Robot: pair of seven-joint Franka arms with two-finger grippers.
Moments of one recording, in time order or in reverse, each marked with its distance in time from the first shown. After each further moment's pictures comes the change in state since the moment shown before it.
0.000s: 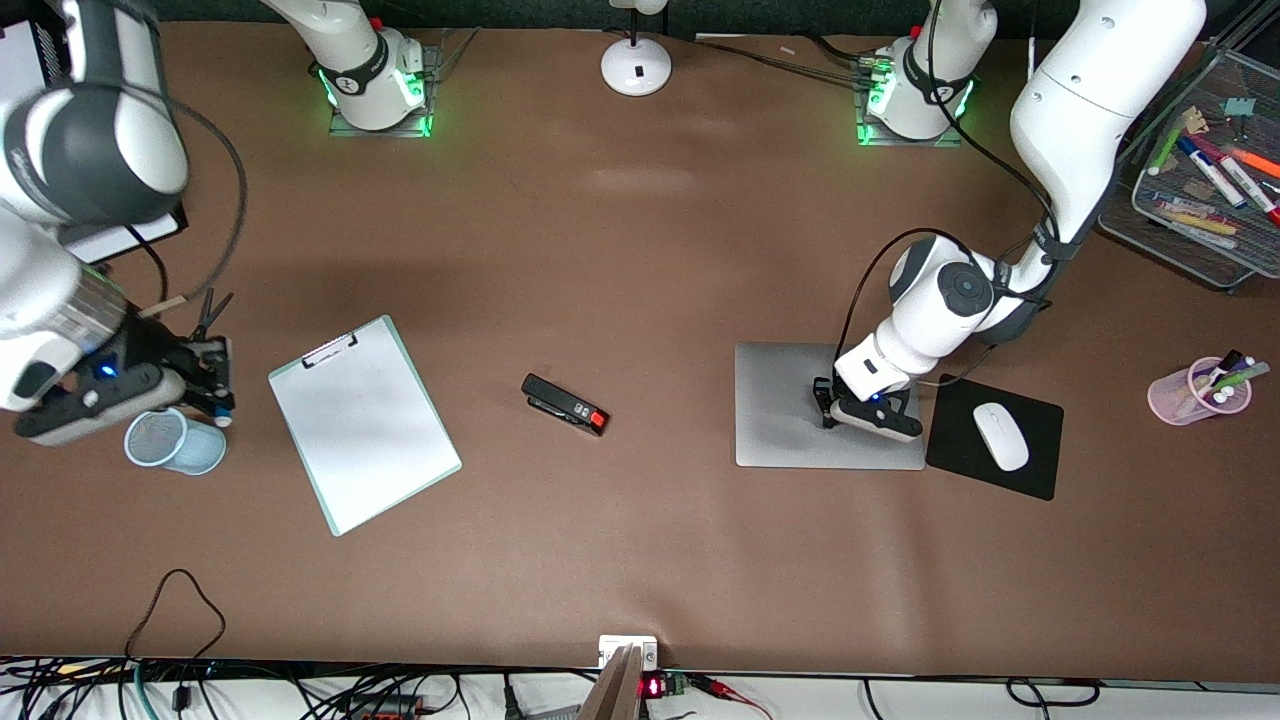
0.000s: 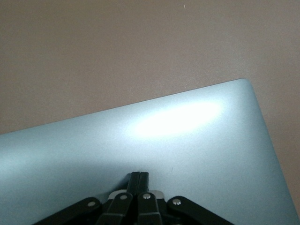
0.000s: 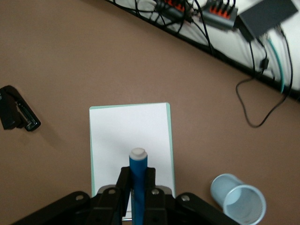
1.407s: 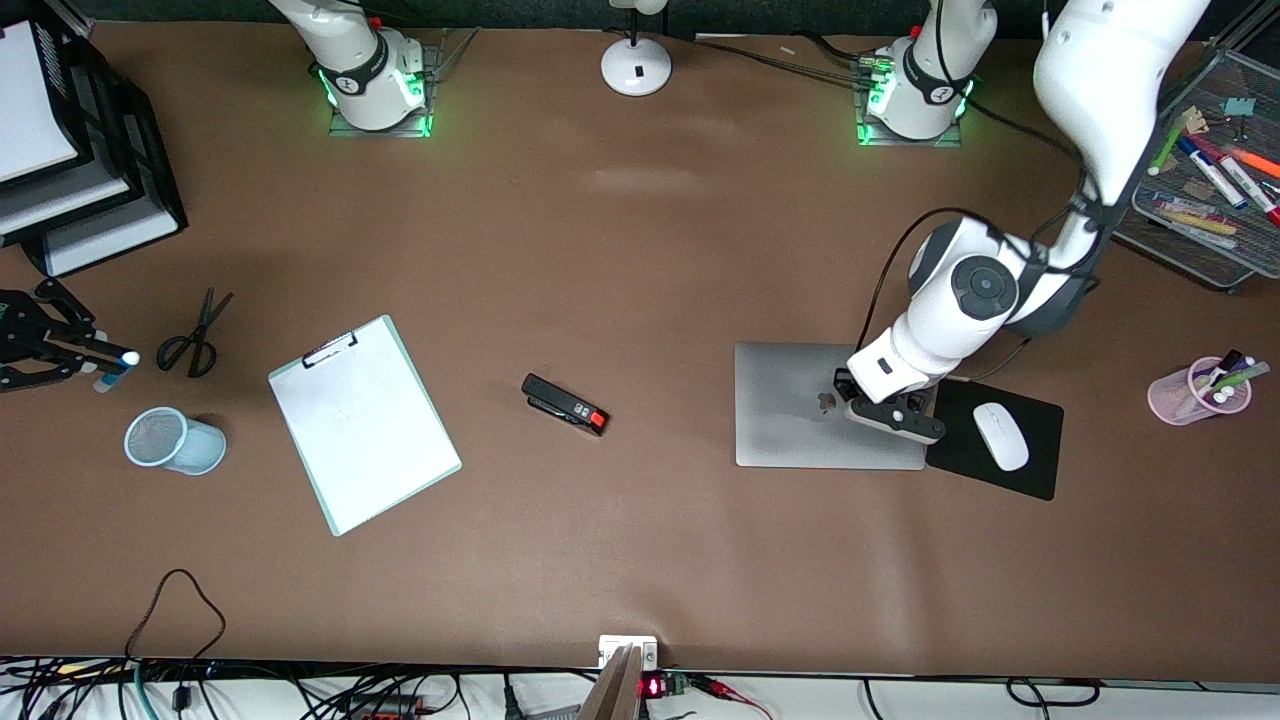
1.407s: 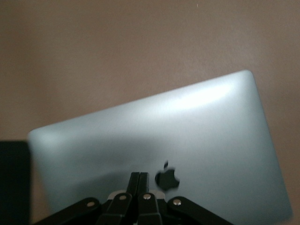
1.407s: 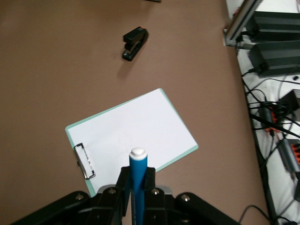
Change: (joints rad) left arm 0.002 -0.166 -0.035 0.122 0.001 -0.482 0.000; right arm -0.388 0.087 -0.014 0.030 0.494 -0.333 -1.621
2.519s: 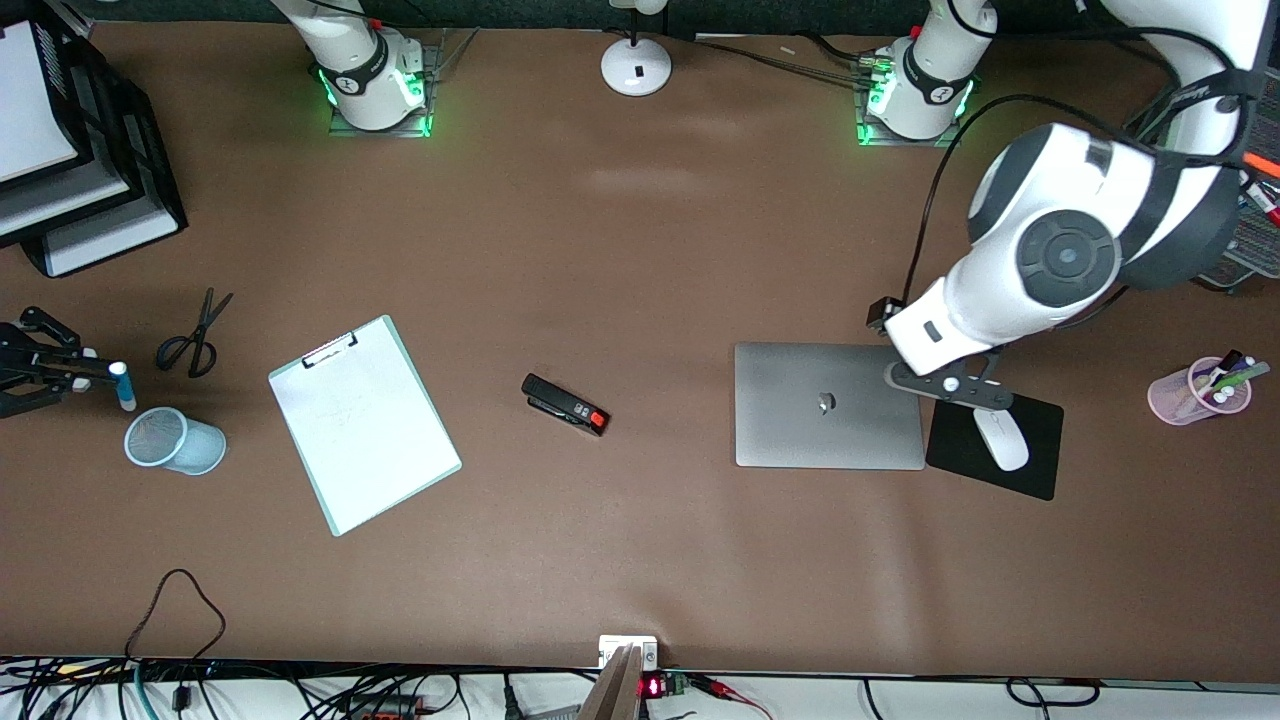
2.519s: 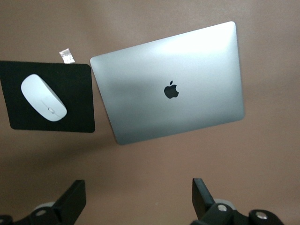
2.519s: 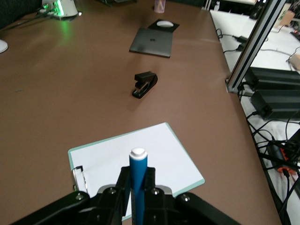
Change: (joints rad) left arm 0.031 -0.092 -0.086 0.386 -0.082 -0.771 0.002; right arm -0.142 0.329 0.007 0.339 0.232 -0.312 -0.110
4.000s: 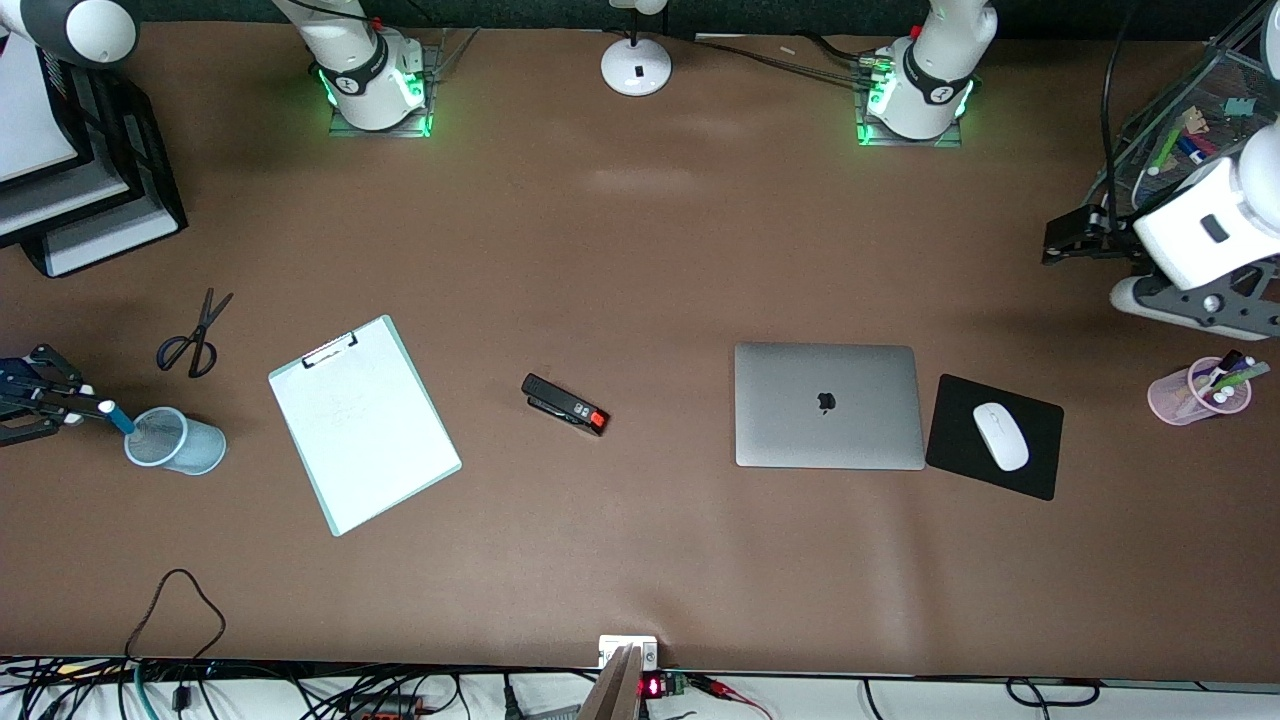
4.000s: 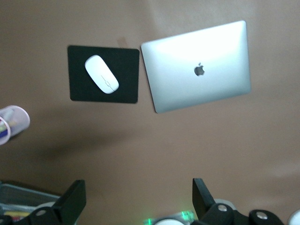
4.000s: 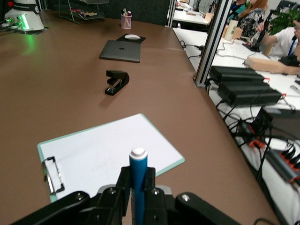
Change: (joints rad) left arm -0.058 -0.228 0.345 0.094 -0.148 -0.206 0.307; right arm -0.097 0.197 -0.008 0.093 0.139 0.030 -0.031
